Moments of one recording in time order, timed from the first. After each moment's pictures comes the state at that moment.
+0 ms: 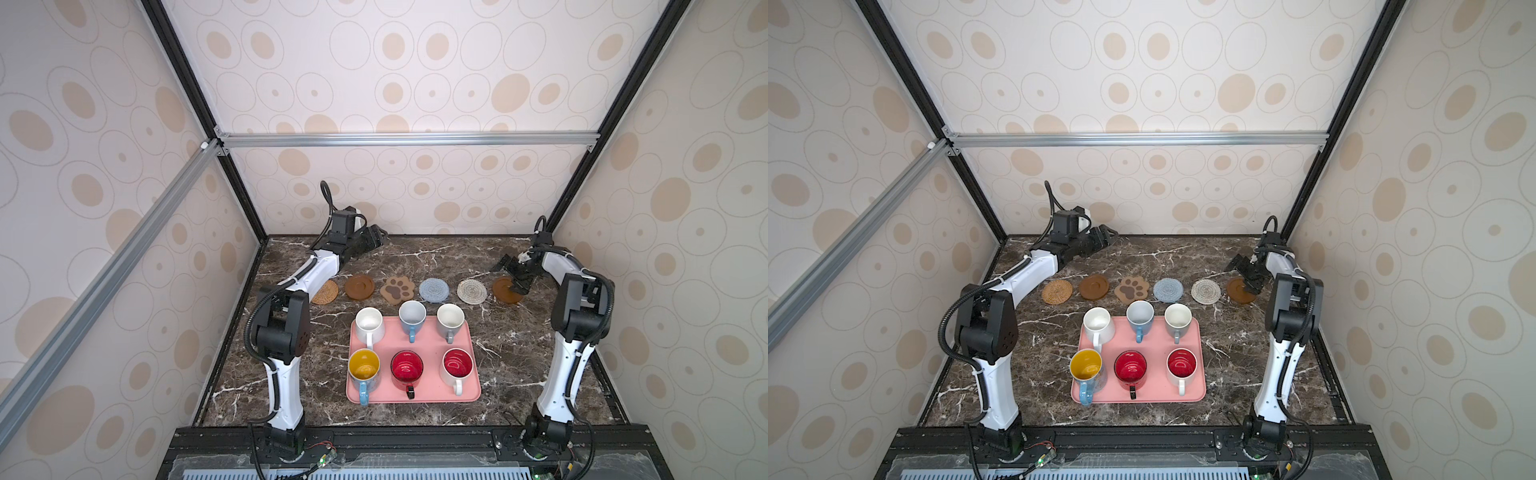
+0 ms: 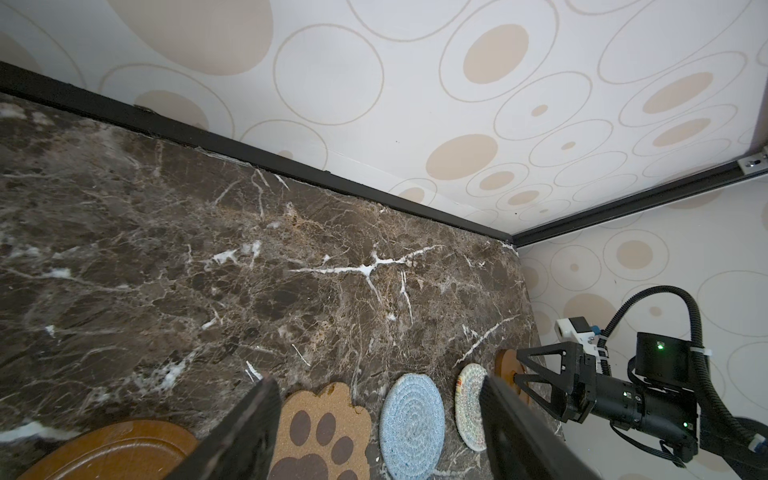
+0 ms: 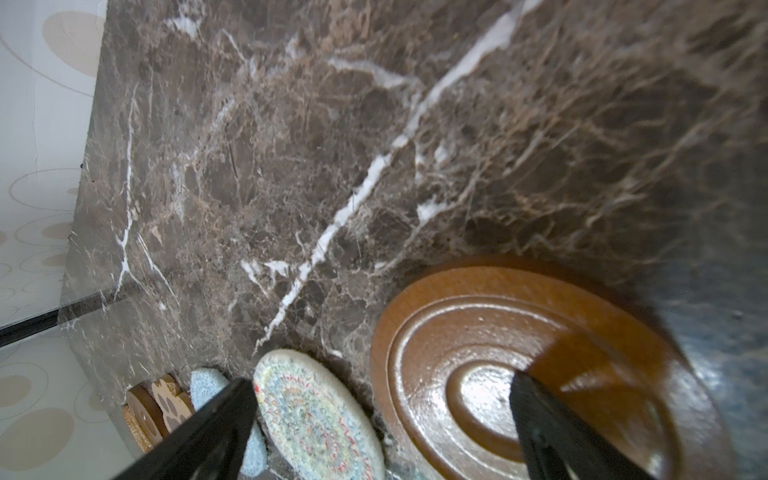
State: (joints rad) left arm -0.25 2.02 1.66 -0.16 0.34 -0.65; right arm -0.21 2.23 1.76 -0.76 -0.41 0.49
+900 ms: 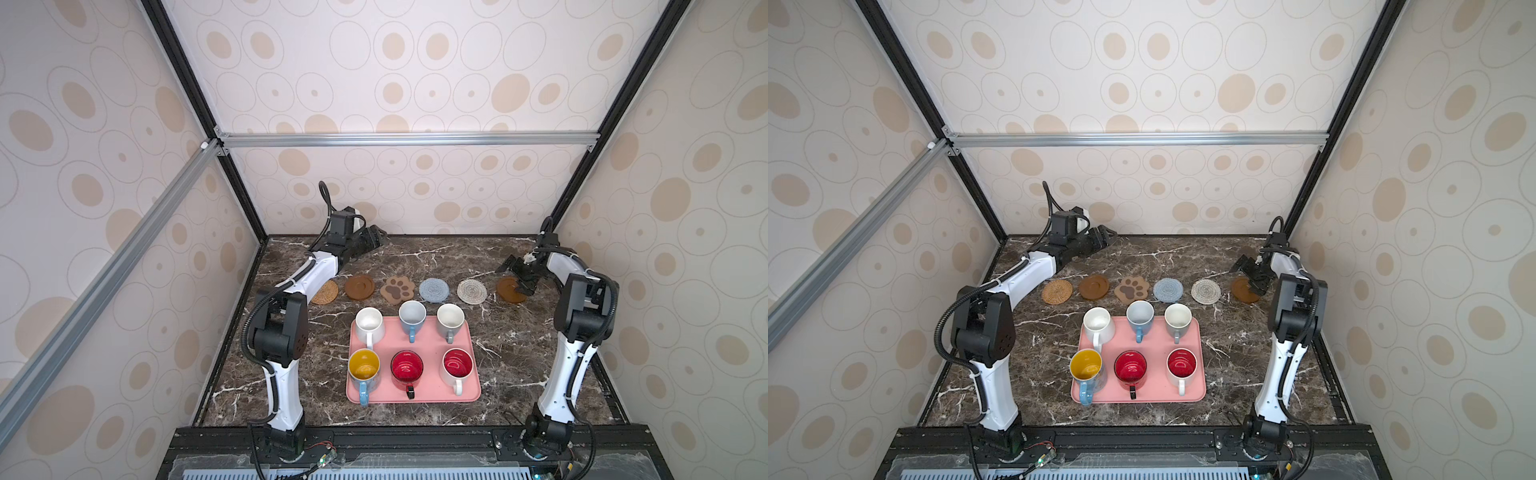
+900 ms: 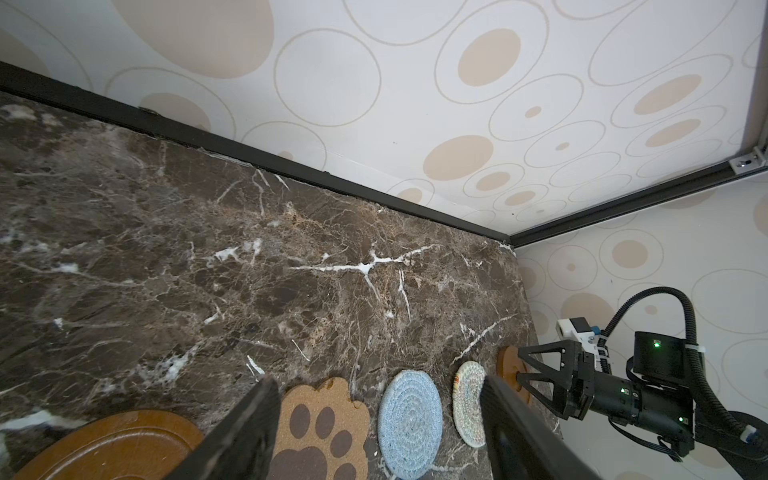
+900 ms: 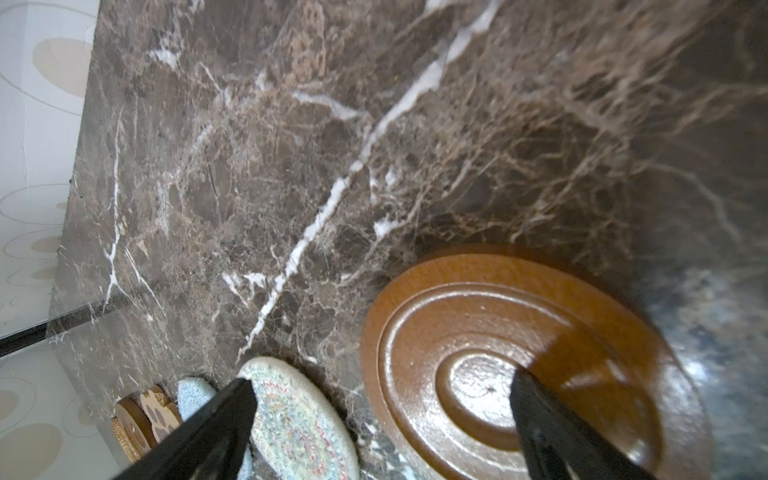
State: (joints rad) left arm -0.25 1.98 1.63 -0.15 0.34 -0.65; right arm -0.24 2.22 1.76 -0.77 -0.40 0.47
